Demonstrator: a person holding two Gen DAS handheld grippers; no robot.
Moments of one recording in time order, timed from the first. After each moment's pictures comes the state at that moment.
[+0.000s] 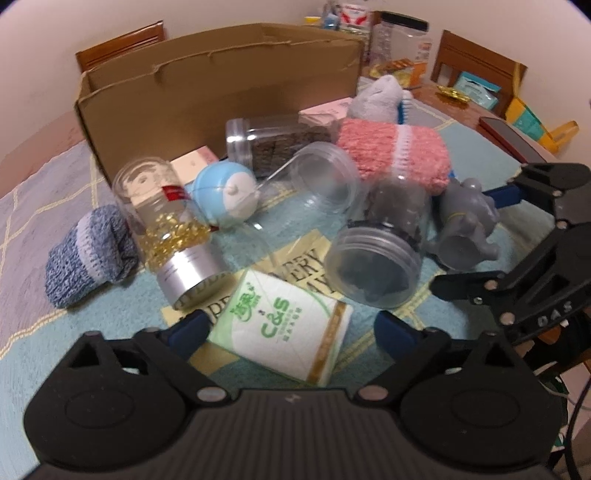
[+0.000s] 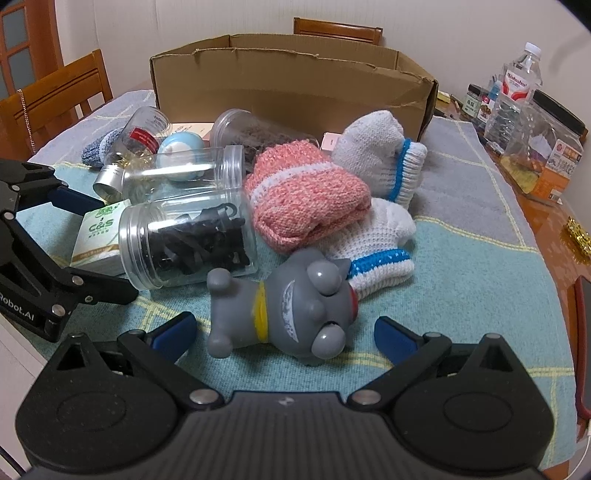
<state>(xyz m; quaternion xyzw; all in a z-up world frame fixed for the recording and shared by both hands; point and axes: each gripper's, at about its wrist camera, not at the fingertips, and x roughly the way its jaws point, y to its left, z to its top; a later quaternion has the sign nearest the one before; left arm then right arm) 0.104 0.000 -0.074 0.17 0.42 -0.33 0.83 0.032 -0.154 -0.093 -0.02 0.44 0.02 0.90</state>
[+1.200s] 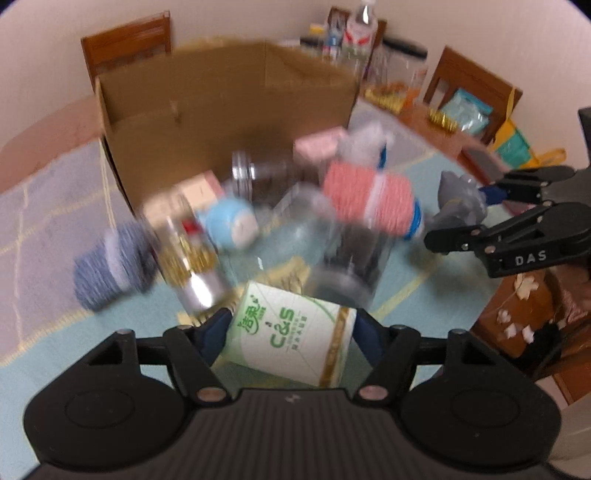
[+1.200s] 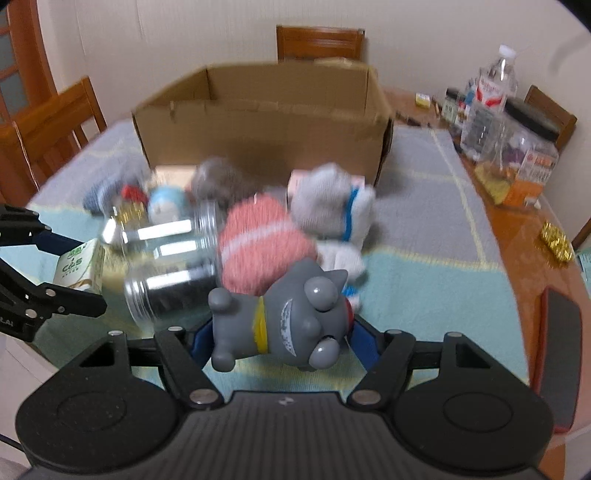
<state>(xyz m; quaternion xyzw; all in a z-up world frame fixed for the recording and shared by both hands) 0.109 0.011 -0.008 0.12 0.45 -0.33 0.82 0.039 -0.189 -0.021 0.02 0.42 0.02 0.90</state>
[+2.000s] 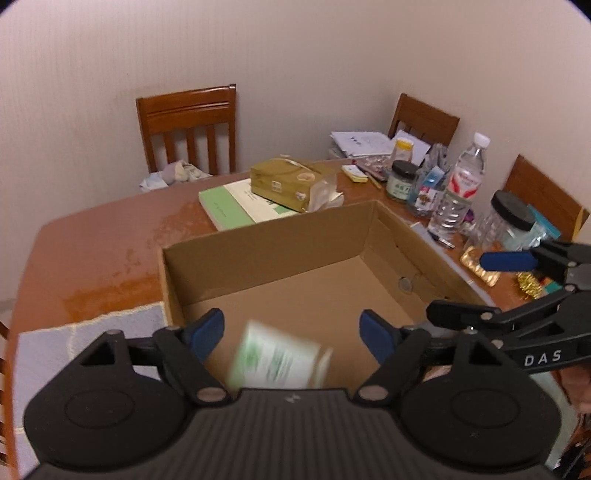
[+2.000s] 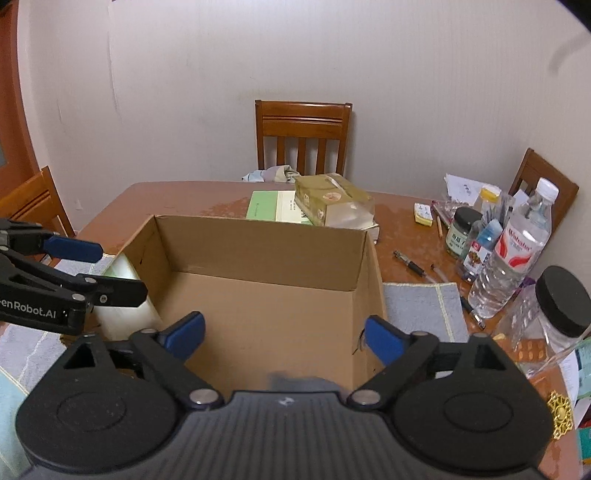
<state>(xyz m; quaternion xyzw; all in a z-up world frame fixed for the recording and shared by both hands) 0.308 -0.019 0.062 0.07 0.37 -0.26 0.89 0.235 -0.211 0.049 0.02 0.35 -0.01 0.94</state>
